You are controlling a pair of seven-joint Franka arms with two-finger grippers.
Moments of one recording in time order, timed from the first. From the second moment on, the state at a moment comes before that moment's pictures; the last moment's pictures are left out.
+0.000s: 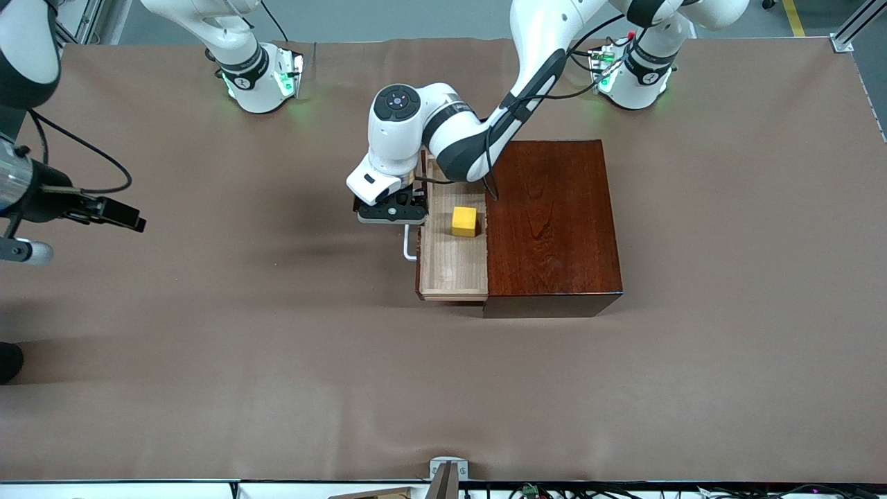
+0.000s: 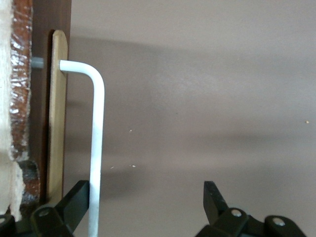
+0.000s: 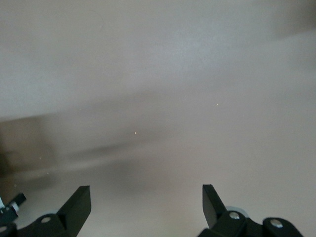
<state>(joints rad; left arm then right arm) -0.88 0.76 -0.12 -1.31 0.08 2.29 -1.06 0.04 0.18 -0.04 -1.47 0.06 1.53 0.22</state>
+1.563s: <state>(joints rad) -0.81 0.68 -0.13 -1.20 0.01 2.13 -1.18 0.14 0.26 -0.04 -1.45 0.18 1.60 0.83</state>
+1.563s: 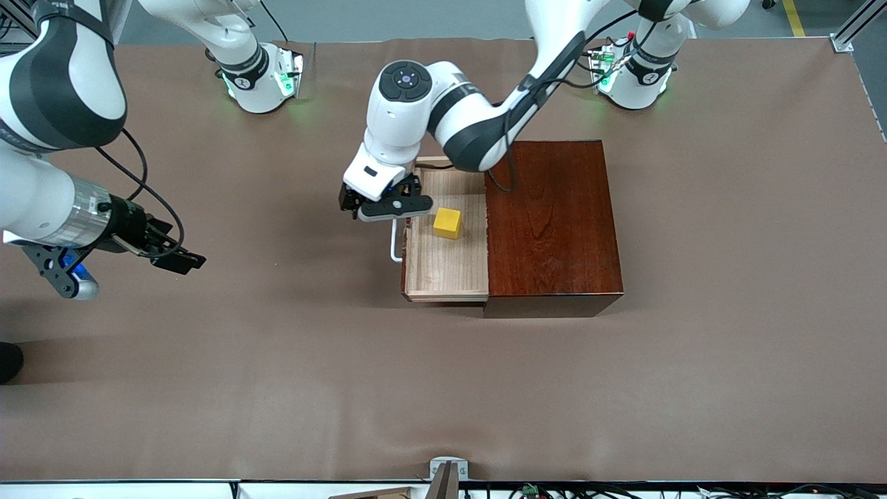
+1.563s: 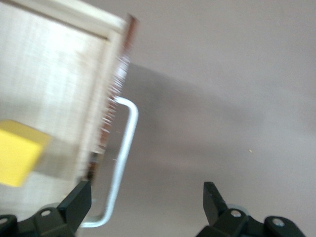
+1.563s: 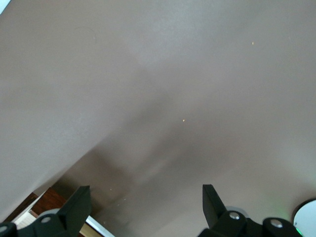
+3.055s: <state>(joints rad) 0.00 0.05 -0.13 -1.51 0.01 1.48 -0.22 0.56 0.36 -0.03 -1.49 0.19 1.72 1.59</state>
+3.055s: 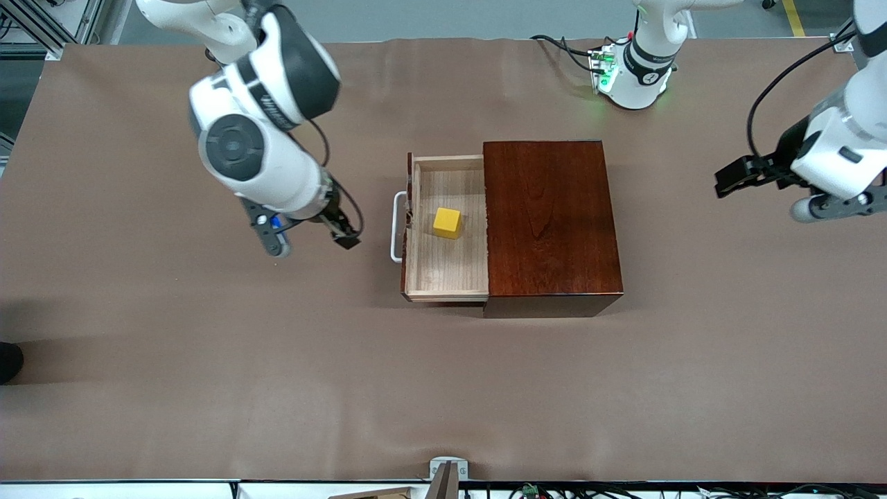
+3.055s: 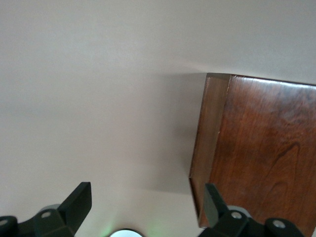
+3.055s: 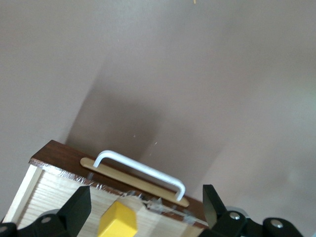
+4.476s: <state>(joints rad) 0.03 0.05 -0.13 -1.57 0.01 1.59 -0.15 0.73 0.51 -0.04 -1.49 0.17 1.97 2.22</state>
